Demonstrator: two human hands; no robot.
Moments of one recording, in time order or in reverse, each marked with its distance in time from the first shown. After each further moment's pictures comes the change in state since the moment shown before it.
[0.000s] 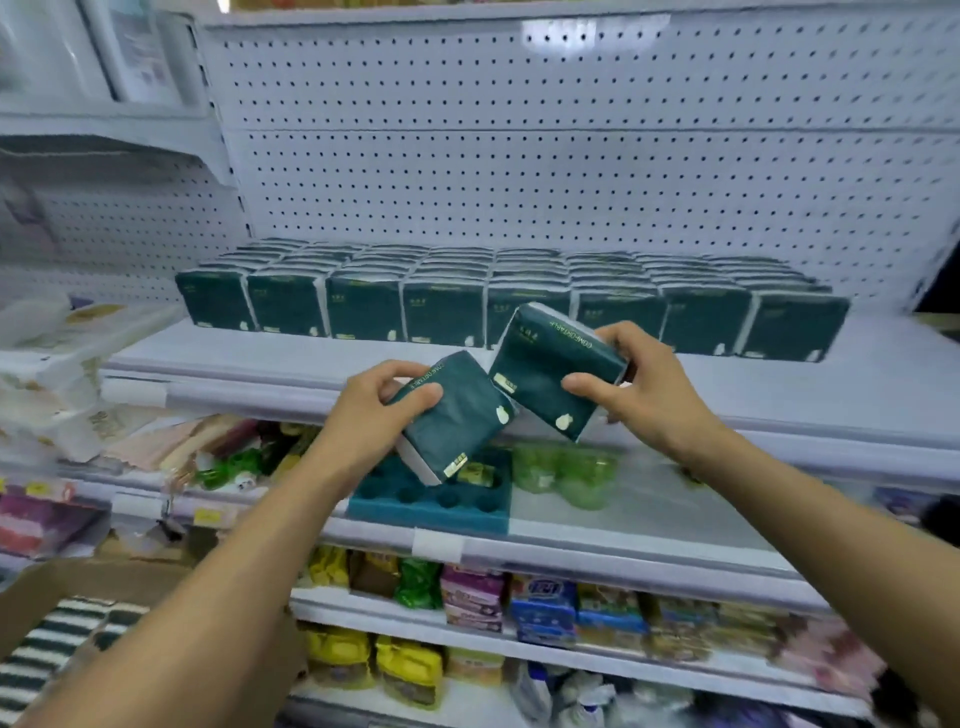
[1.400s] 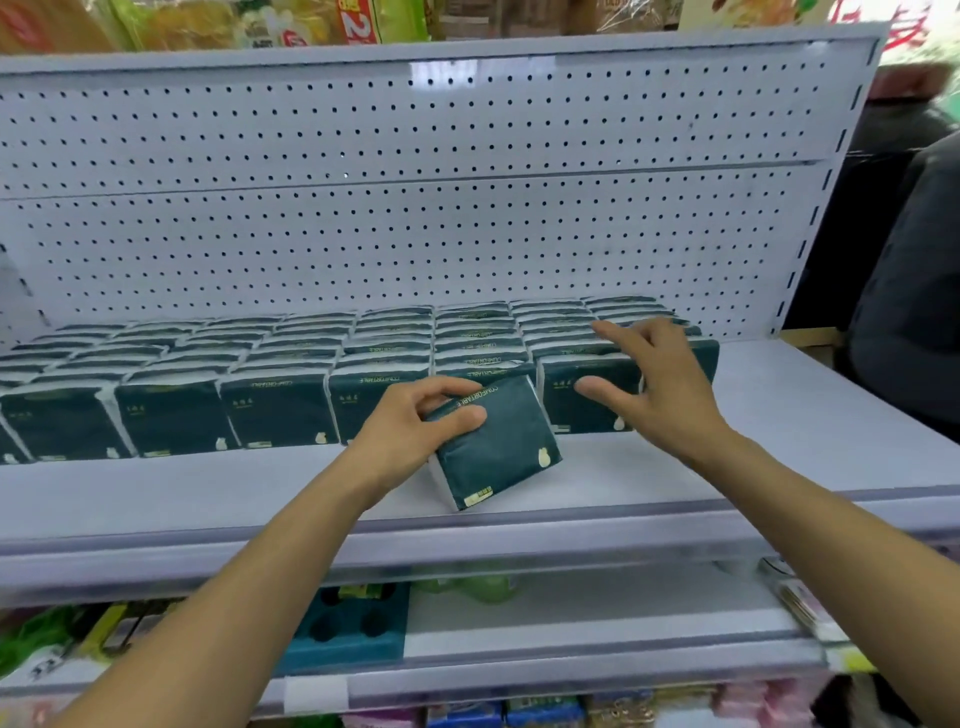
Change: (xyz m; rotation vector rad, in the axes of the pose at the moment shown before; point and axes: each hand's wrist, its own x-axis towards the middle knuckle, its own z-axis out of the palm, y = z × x) left_hand 0.114 0.056 0.163 0.000 -0.379 0.100; right_hand 0.070 0.111 -0.147 -0.589 0.279 -0.046
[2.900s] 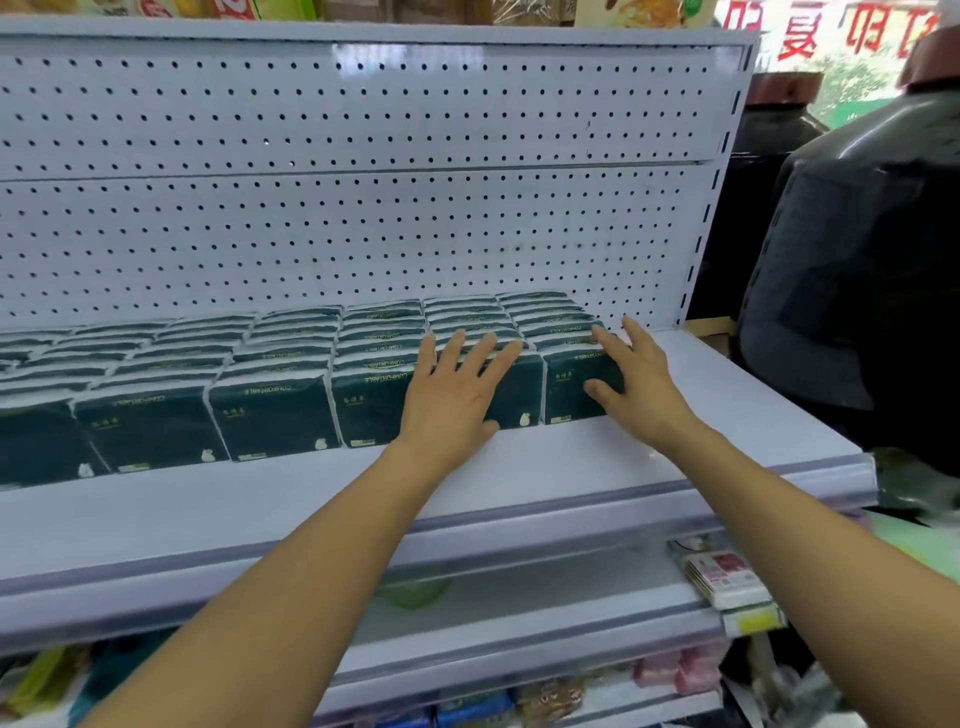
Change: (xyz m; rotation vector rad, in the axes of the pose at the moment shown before) left_hand 0.075 0.008 0.125 1.406 0.015 0.460; right_hand -0.009 0.085 -0.034 -0.058 -0.135 0.280
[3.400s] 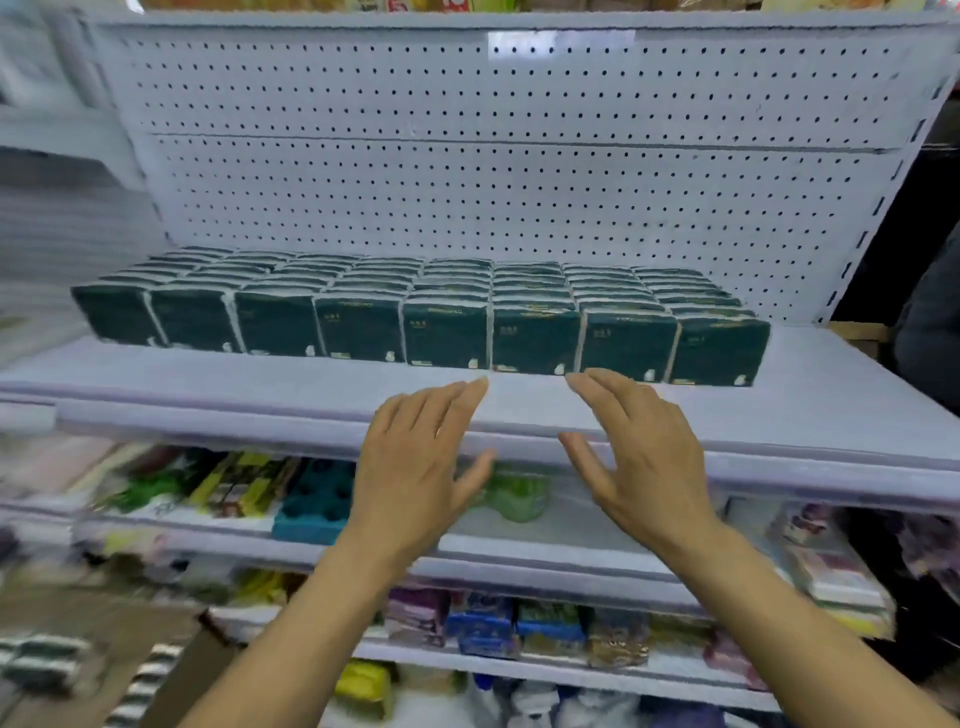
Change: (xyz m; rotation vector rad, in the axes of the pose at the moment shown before) left_hand -0.236 -0.039 -0.041 -0.134 0.394 -0.212; right_hand -0.161 -0.142 0.038 -0.123 0.198 -0.589
